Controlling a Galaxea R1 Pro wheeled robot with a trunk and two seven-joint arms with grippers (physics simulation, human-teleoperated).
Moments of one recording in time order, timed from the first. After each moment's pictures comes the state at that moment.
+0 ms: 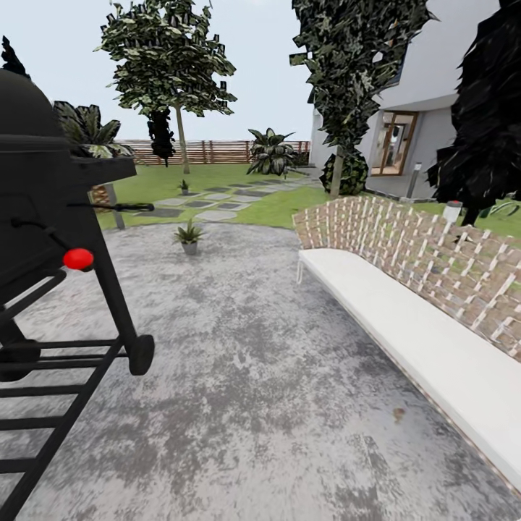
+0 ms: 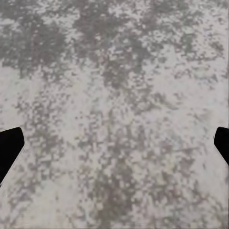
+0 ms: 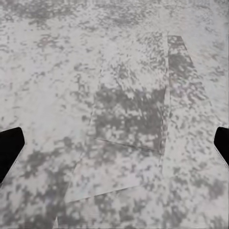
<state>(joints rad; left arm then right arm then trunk) -0.22 0.05 0.03 -0.29 0.01 -0.34 0.00 -0.04 -0.07 0.00 -0.53 0.00 -0.37 0.00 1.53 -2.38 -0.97</state>
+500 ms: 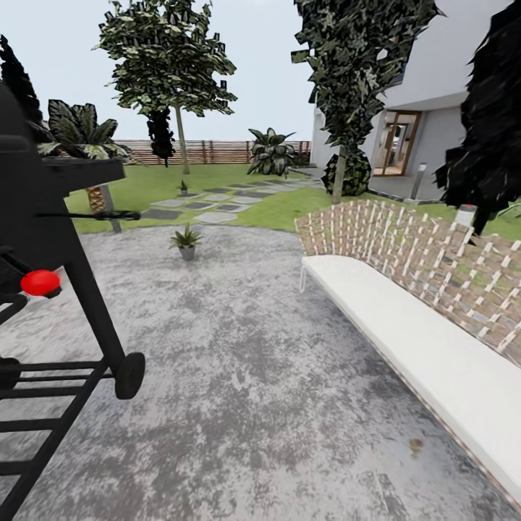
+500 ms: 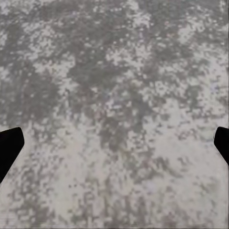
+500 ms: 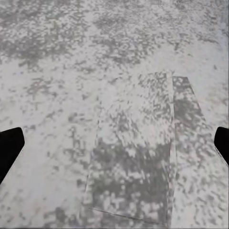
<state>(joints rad) -0.22 0.05 0.03 -0.29 0.01 -0.34 0.00 -0.04 -0.07 0.00 -0.53 0.00 -0.37 0.00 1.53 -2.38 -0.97</state>
